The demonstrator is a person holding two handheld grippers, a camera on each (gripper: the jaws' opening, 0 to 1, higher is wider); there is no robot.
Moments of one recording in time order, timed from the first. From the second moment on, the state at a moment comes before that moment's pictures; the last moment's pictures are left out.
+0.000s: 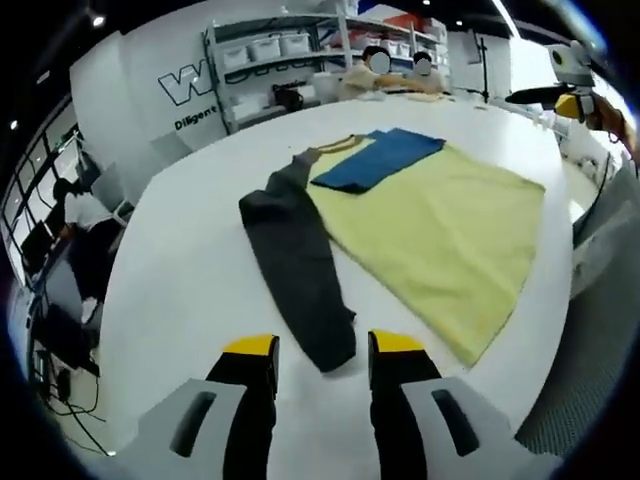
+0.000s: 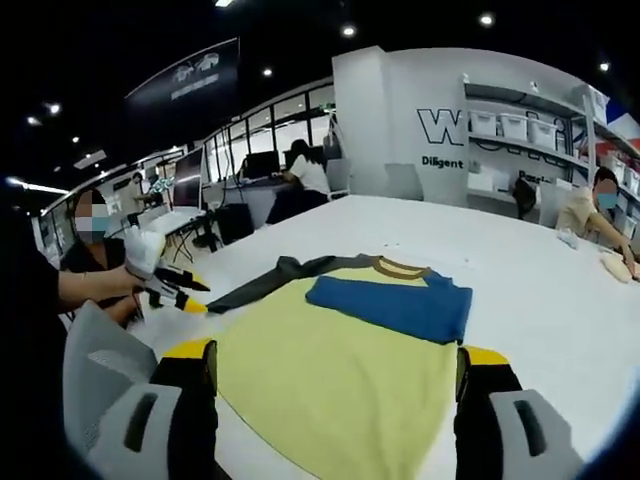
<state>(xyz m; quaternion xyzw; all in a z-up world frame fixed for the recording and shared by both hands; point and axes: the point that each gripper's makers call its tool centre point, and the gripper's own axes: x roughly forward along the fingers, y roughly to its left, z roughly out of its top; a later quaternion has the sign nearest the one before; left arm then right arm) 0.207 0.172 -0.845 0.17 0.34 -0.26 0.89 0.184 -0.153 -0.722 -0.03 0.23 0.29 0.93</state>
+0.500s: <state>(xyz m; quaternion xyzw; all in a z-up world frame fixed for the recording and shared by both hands) 0.217 0.172 -0.839 0.15 0.33 -0.26 0.90 0.181 -0.158 -0.729 -0.02 0.24 0.29 0.93</state>
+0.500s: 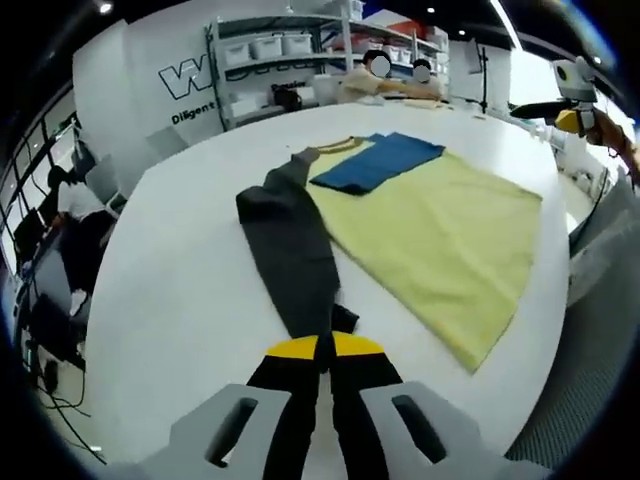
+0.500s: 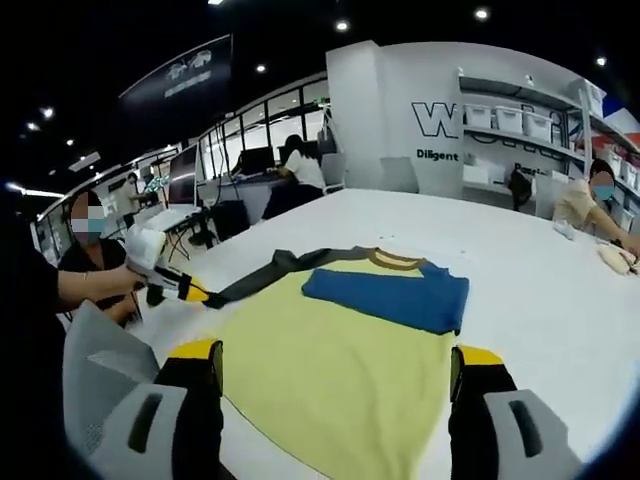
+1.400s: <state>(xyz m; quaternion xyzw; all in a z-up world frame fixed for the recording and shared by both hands) 0.279 0.261 -0.783 0.13 0.32 -0.17 0.92 0.166 -0.154 -0.748 -0.04 0.27 0.30 0.91</state>
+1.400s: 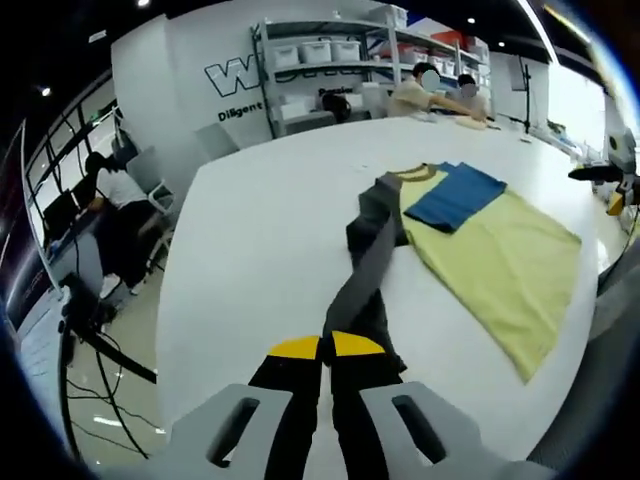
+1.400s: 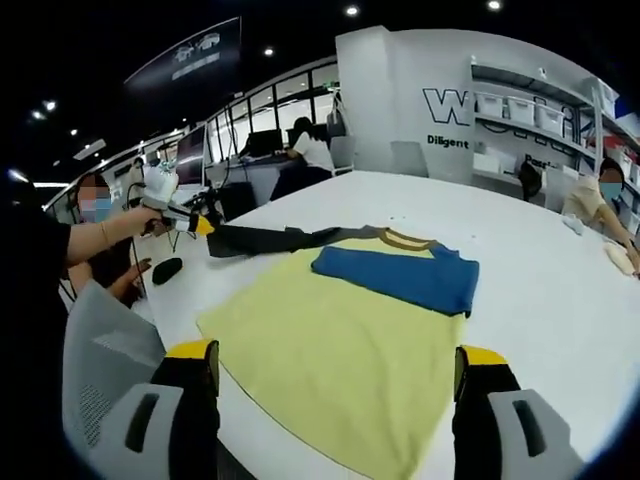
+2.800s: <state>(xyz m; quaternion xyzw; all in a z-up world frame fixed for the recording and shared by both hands) 0.381 0.352 -0.806 0.11 0.40 -0.07 0.91 0.174 -0.162 -0.765 -0.06 0.31 0.28 0.91</state>
